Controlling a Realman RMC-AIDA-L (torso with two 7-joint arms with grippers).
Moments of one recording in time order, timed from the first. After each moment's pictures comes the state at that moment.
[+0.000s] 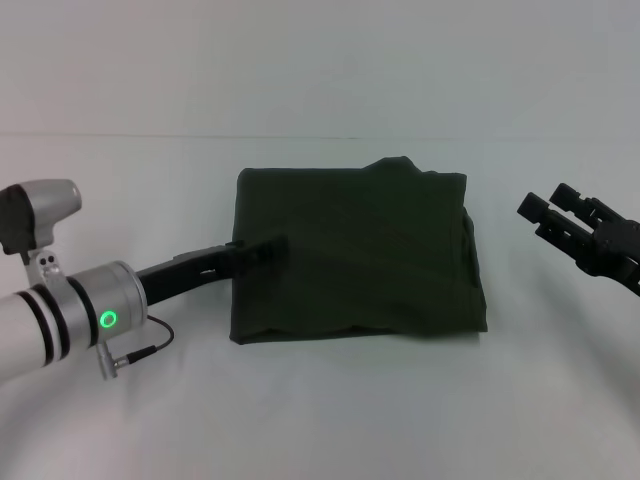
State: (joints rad) left arm -0.58 -2.17 0.69 0.46 1.83 1.05 -1.73; right arm 0.41 2.09 -0.65 -0.35 -1.44 -1.40 1.18
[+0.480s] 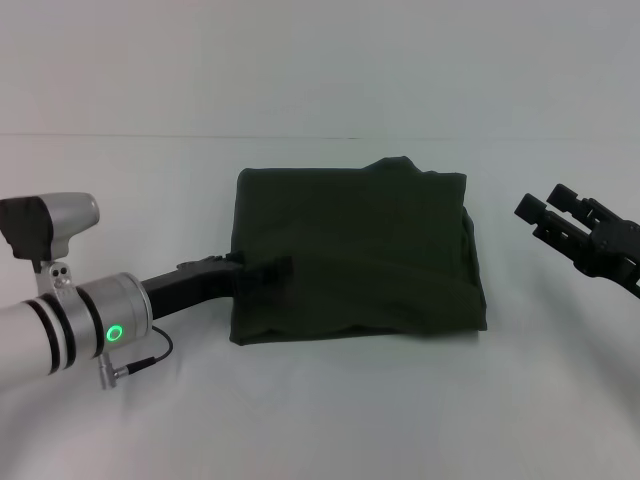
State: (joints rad) left arm -0.58 -2.17 0.71 0.44 1.84 1.02 -1.63; right arm 0.41 2.09 -0.66 -0.35 -1.44 -1.40 1.18
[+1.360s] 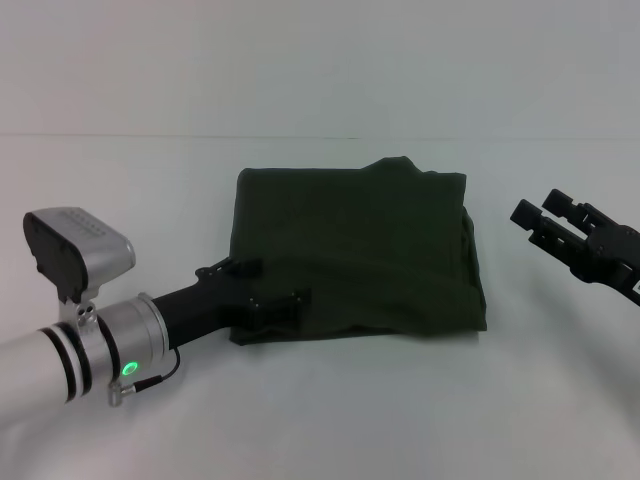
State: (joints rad) left arm -0.57 -2.17 0.71 0.33 1.76 1.04 -1.15; right arm 0.40 2.09 -0.67 -0.35 -1.44 -1.41 1.18
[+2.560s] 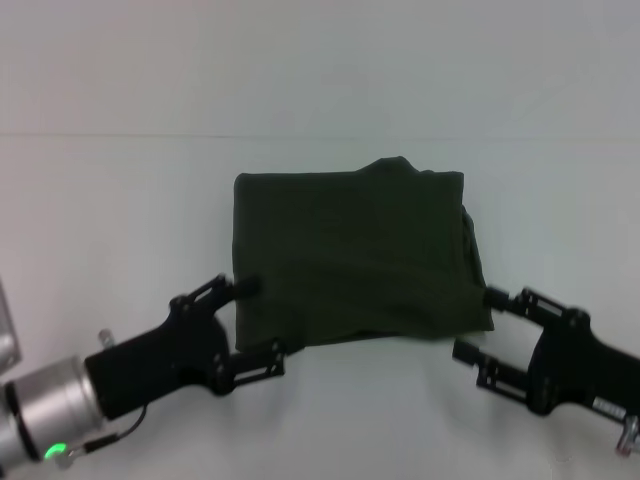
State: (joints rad) left arm -0.38 -2.17 0.63 0.45 1.78 1.54 -0.99; right arm 0.36 2.09 -0.71 -0.35 -1.69 -1.53 0.80
